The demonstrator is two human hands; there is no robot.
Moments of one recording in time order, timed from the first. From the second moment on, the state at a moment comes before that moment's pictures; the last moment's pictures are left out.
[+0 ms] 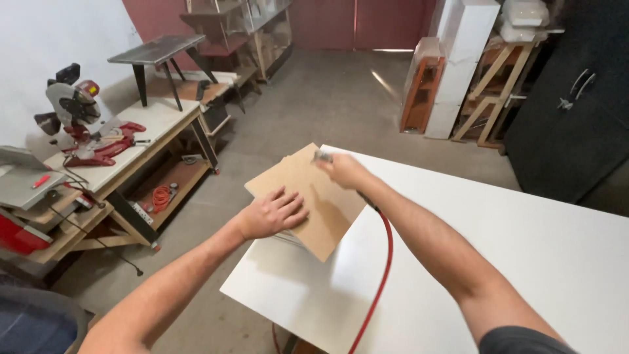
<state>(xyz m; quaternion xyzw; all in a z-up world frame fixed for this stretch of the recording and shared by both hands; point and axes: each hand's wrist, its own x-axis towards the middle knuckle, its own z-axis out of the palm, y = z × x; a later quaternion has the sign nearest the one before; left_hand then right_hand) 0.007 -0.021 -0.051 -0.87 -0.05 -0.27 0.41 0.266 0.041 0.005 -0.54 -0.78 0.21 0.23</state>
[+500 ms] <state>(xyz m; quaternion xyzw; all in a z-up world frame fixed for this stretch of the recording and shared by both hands) -0.014 -0.004 -0.048 -0.87 -0.09 -0.23 0.42 0.368 0.032 -0.077 -0.61 -0.72 0.25 0.22</state>
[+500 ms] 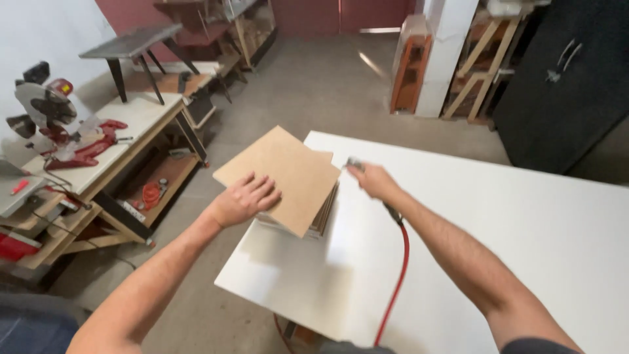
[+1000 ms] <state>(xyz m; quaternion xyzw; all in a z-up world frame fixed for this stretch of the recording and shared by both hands) 0.008 0.011 -0.062 -0.86 -0.10 -0.23 0.45 0.254 -0.063 0.044 -0.47 -0.81 0.30 0.20</state>
